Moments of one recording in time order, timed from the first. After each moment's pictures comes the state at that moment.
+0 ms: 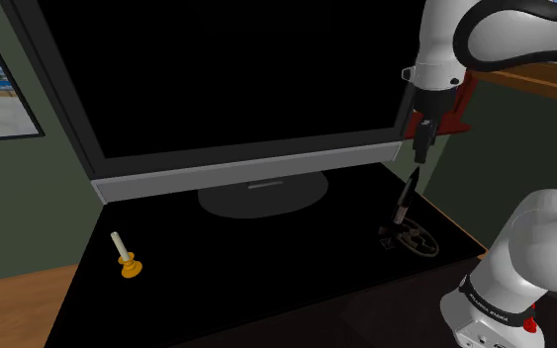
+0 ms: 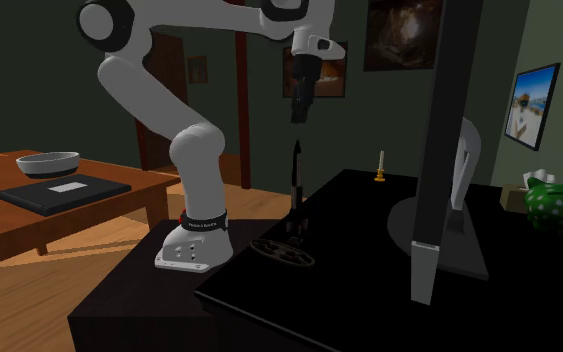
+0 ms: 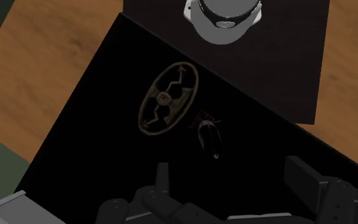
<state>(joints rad) 0.02 -0.81 0.02 -2.44 -0.10 1.47 -0.09</state>
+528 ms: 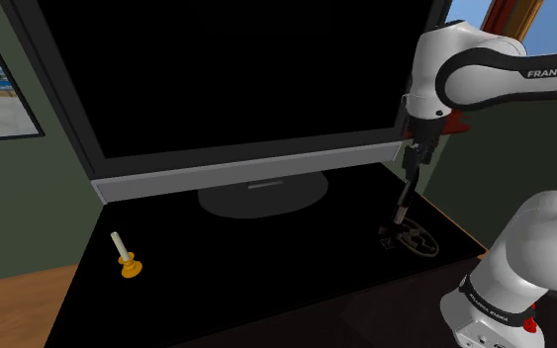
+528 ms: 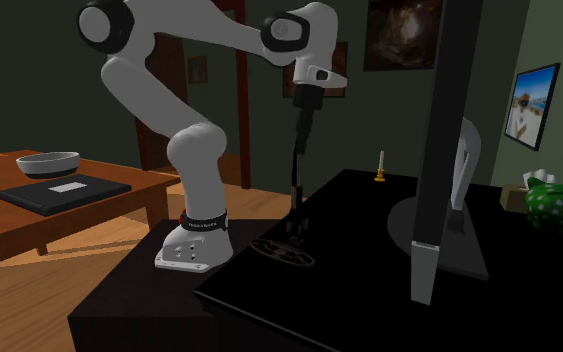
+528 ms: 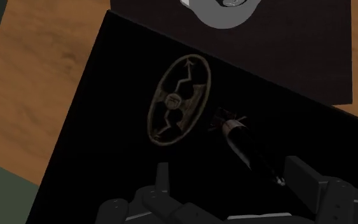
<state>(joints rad) -0.06 -0.81 -0.01 -2.62 -0.13 1.66 0.00</state>
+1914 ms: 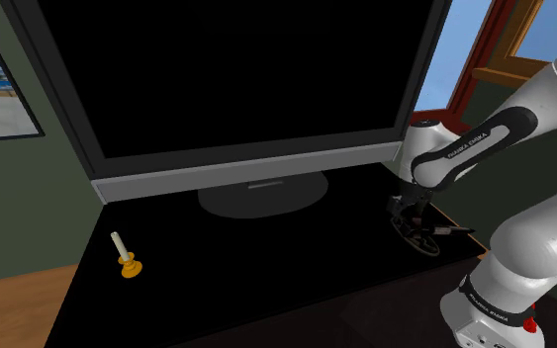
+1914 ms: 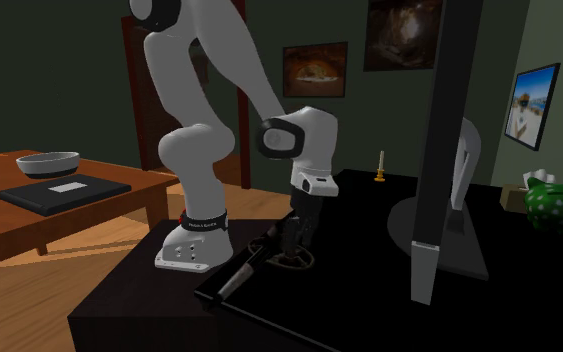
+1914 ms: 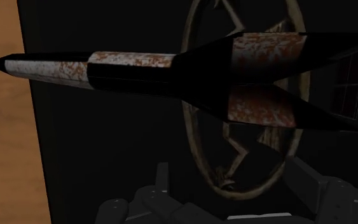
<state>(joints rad) -0.35 -0.34 -0.13 -2.95 -0.32 2.50 0.31</state>
